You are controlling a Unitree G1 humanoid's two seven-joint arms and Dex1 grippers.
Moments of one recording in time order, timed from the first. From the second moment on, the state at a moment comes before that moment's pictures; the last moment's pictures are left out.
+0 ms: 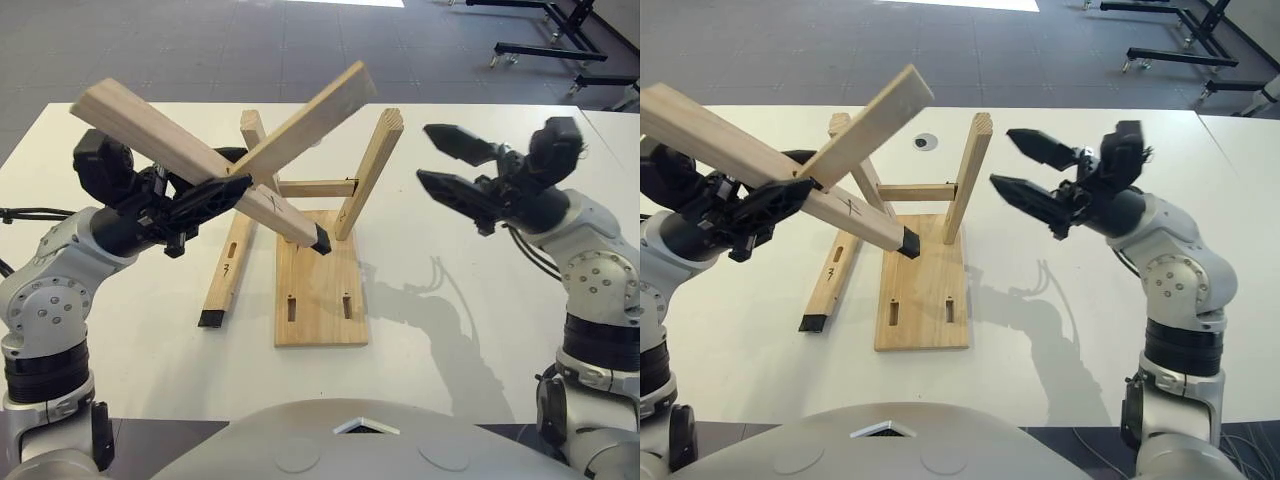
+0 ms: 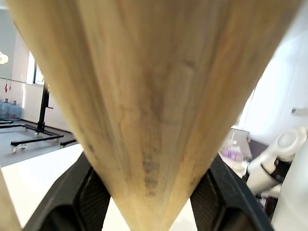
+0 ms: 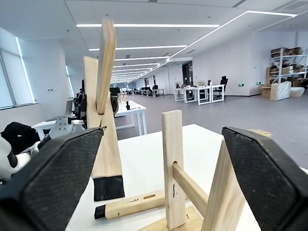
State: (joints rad) left arm -0.09 0.63 0.27 -0.45 -1.15 0.63 -0.96; right arm -0.24 -0.56 -0.29 -0.25 0.99 0.59 1.00
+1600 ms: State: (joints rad) left arm 0.05 0.78 0.01 -0.48 -0.70 0.43 -1.20; right arm -0.48 -0.55 -0.17 0.02 0.87 0.64 1.07
